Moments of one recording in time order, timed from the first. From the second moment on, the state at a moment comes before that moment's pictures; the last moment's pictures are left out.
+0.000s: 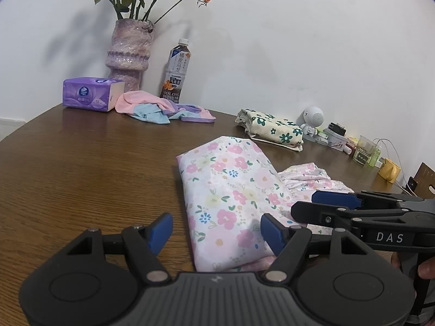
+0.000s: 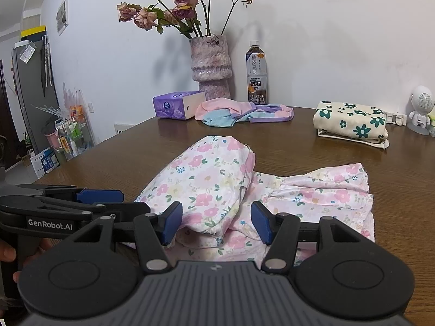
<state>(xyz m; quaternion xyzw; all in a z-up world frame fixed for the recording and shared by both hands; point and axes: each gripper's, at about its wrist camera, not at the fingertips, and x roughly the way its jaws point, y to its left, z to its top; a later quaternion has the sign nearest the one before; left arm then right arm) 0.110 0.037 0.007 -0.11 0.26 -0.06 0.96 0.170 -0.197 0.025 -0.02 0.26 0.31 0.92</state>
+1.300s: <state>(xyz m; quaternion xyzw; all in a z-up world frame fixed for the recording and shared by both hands) 0.111 0.040 0.006 -0.12 0.27 -0.06 0.96 0.171 -0.196 0.022 -0.02 0.26 0.31 0.91</state>
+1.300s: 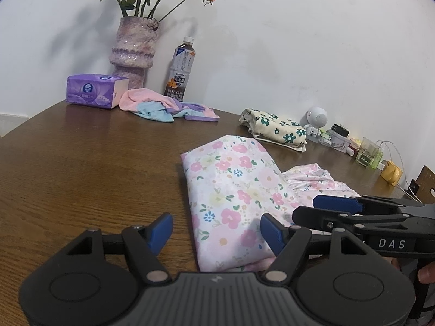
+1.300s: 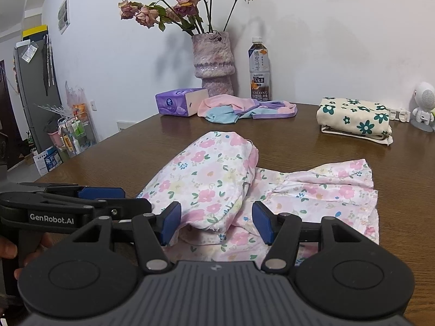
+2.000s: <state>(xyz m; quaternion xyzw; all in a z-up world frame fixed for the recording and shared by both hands) 0.108 0.039 0.004 -0.11 0.27 -0.05 0.95 0.168 -0.200 0.027 -0.01 0.25 0.32 0.91</state>
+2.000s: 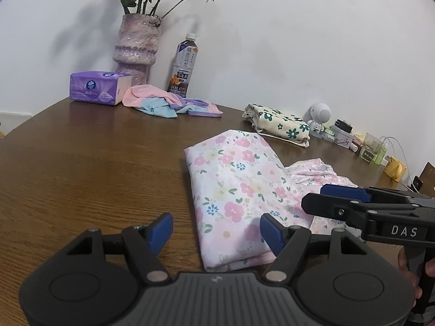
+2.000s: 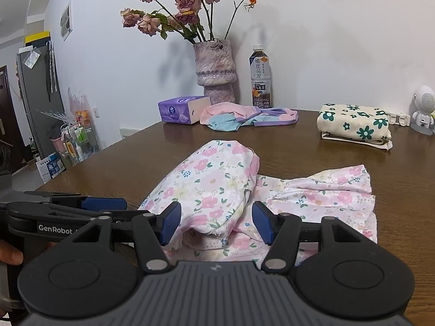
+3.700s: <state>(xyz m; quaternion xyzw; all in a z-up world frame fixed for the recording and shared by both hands) 0.261 0.075 0.010 -0.20 0.36 -0.05 0.91 0.306 -0.157 0.010 0.10 0.39 0.24 0.89</state>
